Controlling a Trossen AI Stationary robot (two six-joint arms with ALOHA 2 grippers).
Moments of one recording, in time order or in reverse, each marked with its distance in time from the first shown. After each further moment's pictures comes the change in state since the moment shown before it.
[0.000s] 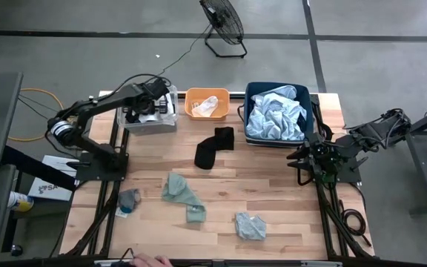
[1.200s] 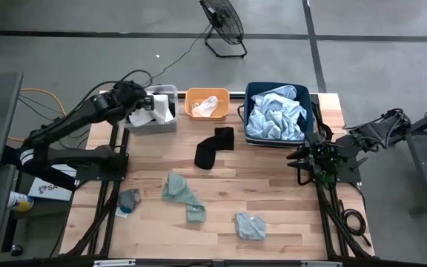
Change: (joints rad) left arm -0.174 -0.481 -0.001 -0.050 -0.215 0.050; right arm 0.000 0.000 0.000 0.000 0.000 0.000
